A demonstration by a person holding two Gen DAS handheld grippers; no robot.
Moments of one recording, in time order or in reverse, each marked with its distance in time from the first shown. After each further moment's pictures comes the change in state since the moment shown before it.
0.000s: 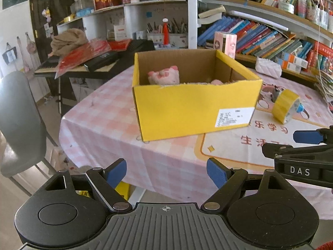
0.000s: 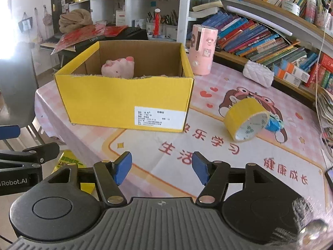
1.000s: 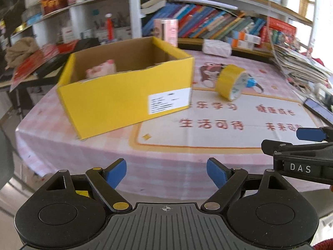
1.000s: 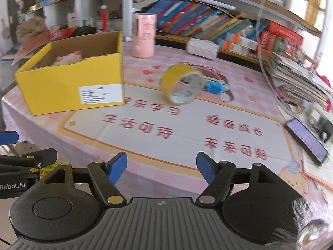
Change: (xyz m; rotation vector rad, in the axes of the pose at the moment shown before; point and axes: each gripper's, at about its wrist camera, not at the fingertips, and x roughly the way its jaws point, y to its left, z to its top) left arm 0.003 -0.064 -0.009 0.160 0.043 -0.220; right arm -0.043 -0.053 -0.051 0.179 0.036 -0.209
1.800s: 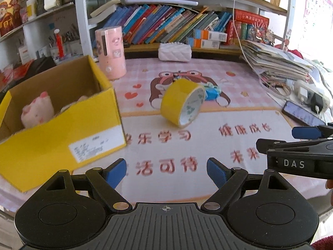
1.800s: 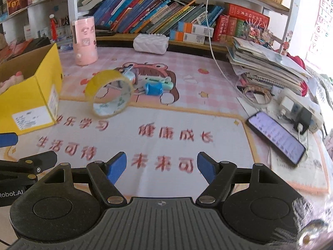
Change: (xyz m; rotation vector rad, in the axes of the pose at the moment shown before) left arm 0.065 -0.084 0.066 0.098 -0.010 -0.115; right arm 0.039 -0.101 0.031 0.119 0.026 -0.125
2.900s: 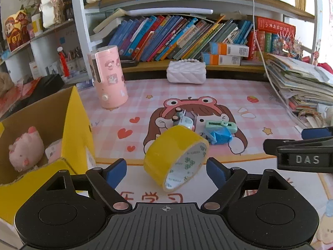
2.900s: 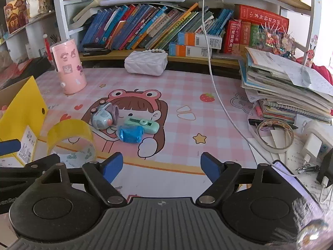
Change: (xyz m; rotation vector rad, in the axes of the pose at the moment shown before) left arm 0.074 -0.053 0.071 -0.024 -0.056 0.176; right arm 0.086 -0.077 0.083 0.012 -0.039 0.142
